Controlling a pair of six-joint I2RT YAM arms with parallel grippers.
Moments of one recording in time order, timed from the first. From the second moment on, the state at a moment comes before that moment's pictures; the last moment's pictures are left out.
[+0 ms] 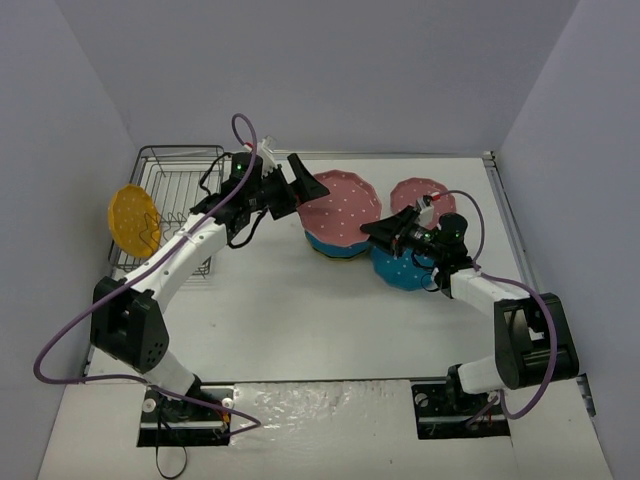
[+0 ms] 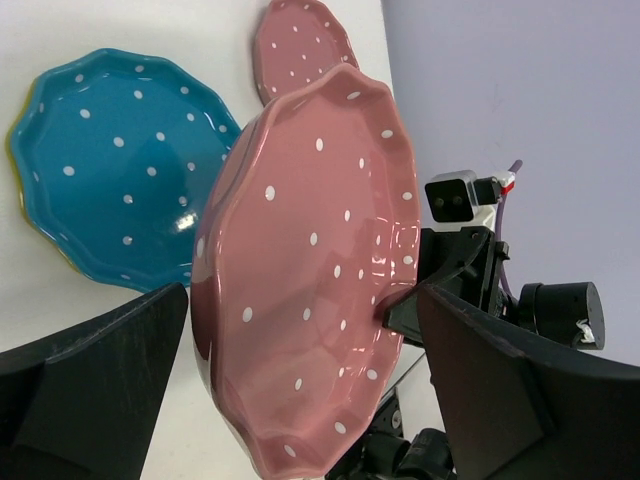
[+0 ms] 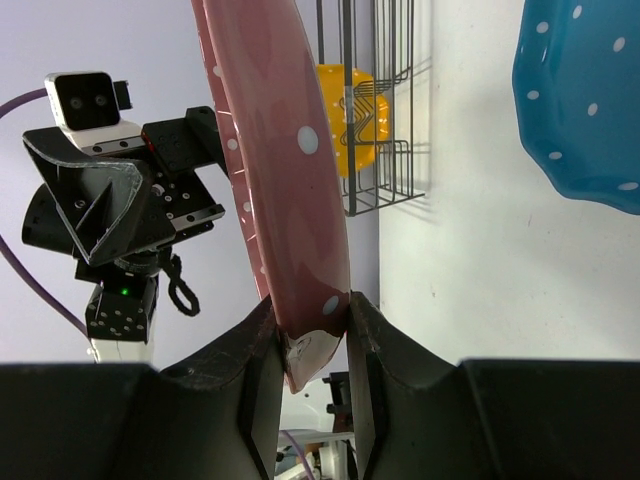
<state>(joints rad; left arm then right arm) -0.45 1.58 1.38 -0.22 0.36 -0.85 0.15 1.41 0.57 0.70 -0.80 1.42</state>
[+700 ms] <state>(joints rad) -0.45 1.59 1.38 -0.21 0.42 -0.90 0.18 1.41 0.57 0.76 -0.80 1.44</state>
